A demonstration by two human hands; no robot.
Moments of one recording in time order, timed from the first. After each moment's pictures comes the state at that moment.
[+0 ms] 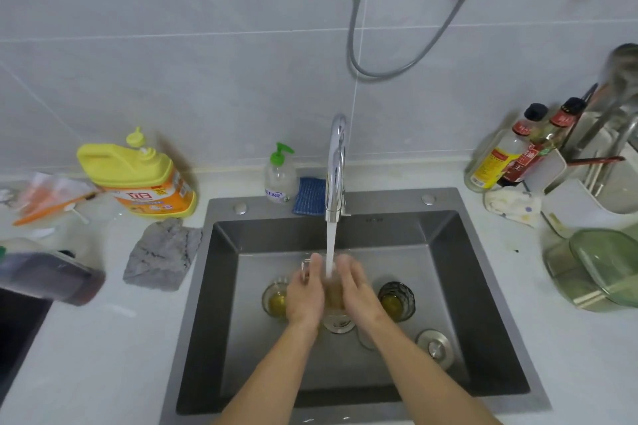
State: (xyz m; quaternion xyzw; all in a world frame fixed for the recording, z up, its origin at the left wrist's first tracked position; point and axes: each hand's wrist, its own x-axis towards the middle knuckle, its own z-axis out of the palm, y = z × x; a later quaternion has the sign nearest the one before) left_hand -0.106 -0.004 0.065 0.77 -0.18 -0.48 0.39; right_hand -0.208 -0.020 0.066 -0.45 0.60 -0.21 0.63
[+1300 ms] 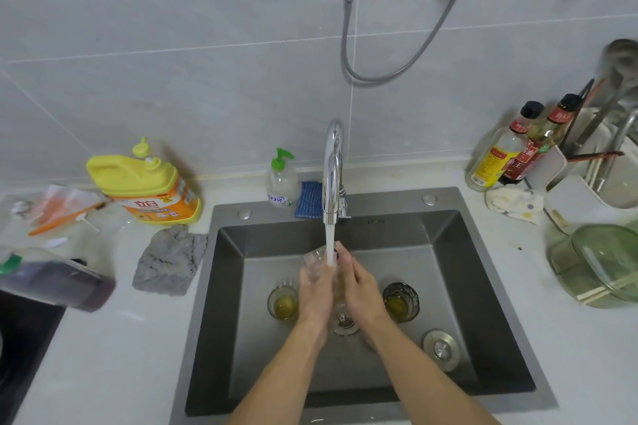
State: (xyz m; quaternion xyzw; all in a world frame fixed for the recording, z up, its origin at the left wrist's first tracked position) left_hand -0.119 -0.004 0.077 0.68 -0.12 -0.57 0.45; right_hand -0.204 -0.022 0.066 -0.47 0.56 -0.30 0.61
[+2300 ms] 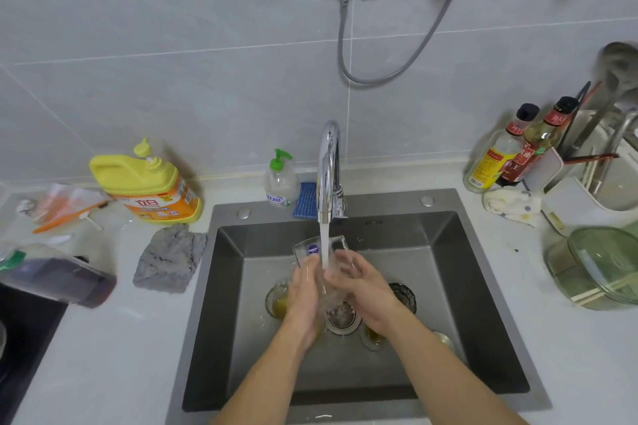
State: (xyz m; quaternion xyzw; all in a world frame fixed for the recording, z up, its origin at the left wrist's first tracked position) left_hand -0.106 -0.003 0.055 0.66 -0.12 -0.58 0.47; right_hand -0.228 -0.032 0.077 -0.35 0.50 -0.28 0.74
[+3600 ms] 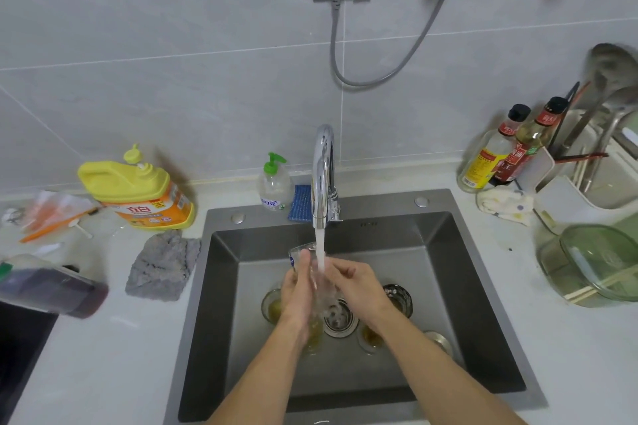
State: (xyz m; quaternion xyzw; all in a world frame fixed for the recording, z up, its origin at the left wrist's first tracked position) left_hand -0.102 -0.006 0.077 0.67 -0.13 -0.56 0.47; right_hand -0.223 -0.035 0.093 -0.55 0.51 -0.26 0.61
